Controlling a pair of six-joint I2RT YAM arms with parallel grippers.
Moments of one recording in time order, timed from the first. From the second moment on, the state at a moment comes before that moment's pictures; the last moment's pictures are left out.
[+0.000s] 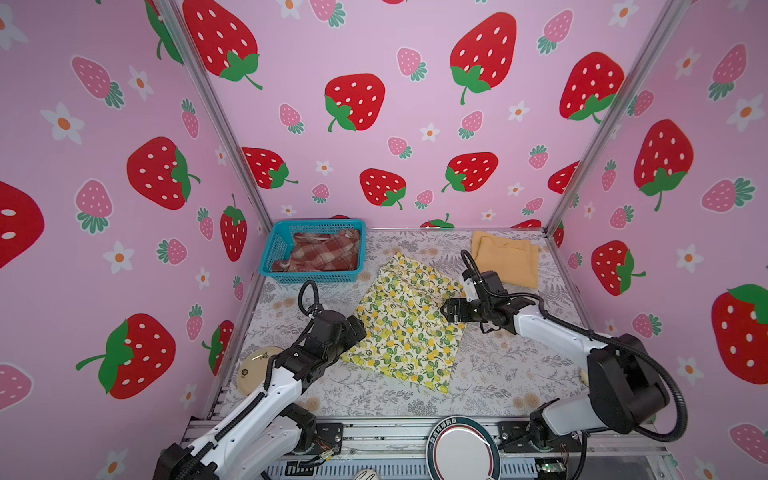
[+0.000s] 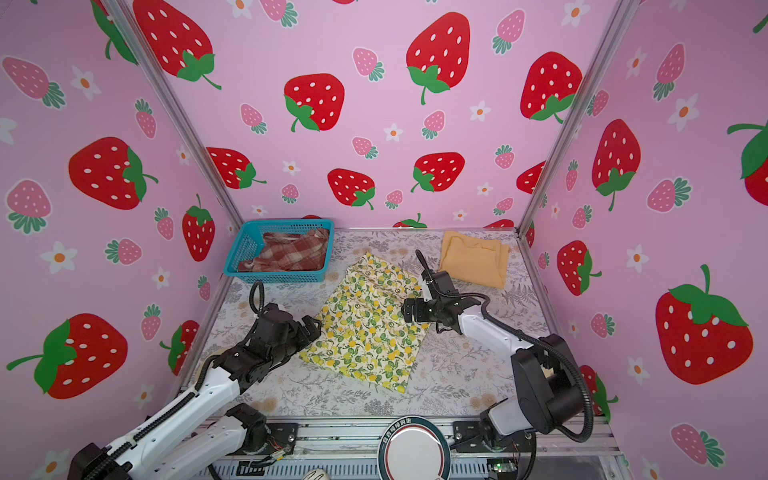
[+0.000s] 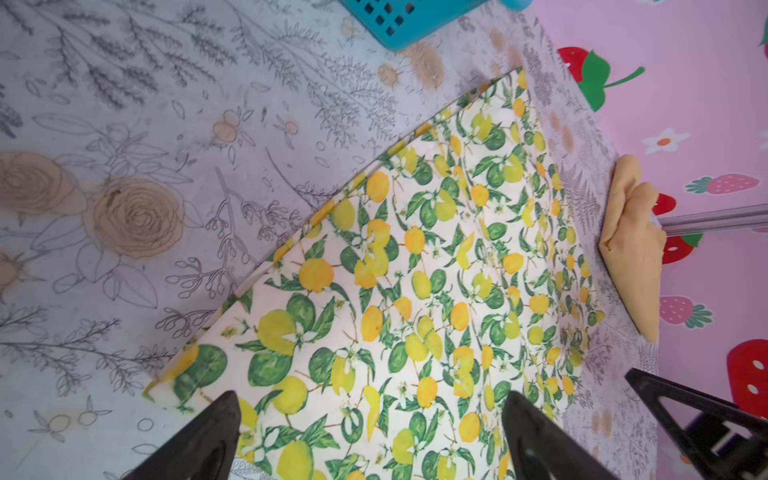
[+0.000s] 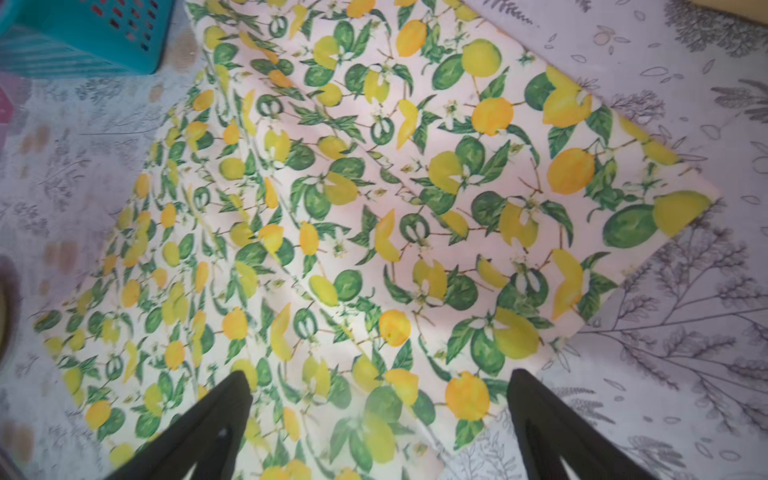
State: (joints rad) left arm -0.45 0.91 0.56 -0.42 -0.11 -0.95; right arm 0.54 1.50 0.87 -0.28 -0.16 0.34
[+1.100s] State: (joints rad) left arm -0.51 2.23 1.73 -0.42 0.19 -0.82; right arm 0.27 1.77 0.94 -0.08 -0.19 0.29
